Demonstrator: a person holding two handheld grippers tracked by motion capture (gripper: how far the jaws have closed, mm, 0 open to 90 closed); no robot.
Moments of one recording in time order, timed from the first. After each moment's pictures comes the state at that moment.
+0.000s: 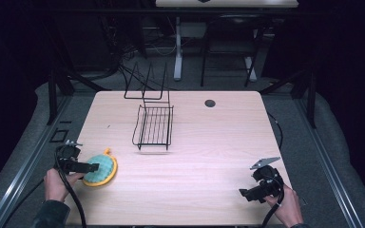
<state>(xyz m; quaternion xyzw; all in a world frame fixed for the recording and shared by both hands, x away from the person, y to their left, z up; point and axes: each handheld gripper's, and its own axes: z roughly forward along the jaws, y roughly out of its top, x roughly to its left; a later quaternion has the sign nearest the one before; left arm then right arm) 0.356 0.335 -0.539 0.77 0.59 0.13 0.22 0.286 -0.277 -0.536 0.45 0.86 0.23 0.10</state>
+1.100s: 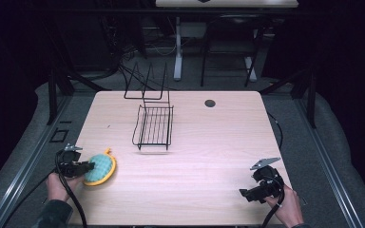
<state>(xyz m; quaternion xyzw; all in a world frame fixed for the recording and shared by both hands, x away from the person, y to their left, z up) 0.346 0.337 -0.551 0.76 0.58 0.15 0.26 0.283 -0.276 -0.534 0.44 0.86 0.24 0.11</state>
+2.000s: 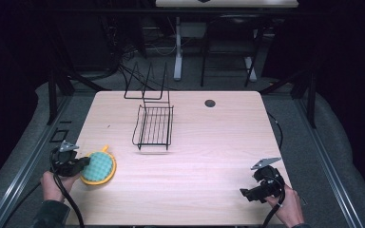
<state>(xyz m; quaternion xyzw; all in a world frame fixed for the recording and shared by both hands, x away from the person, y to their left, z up) 0.335 0.335 -0.524 0.77 0.54 0.20 0.28 0.284 -0.278 -0.535 0.45 0.86 0.24 0.11</state>
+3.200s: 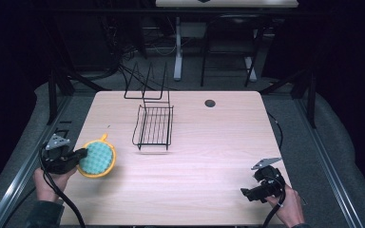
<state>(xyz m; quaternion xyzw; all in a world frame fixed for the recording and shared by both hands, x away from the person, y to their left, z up) 0.318 0.328 -0.476 0.75 0.51 0.23 0.35 0.284 -0.279 -0.535 0.45 0.86 0.23 0.12</state>
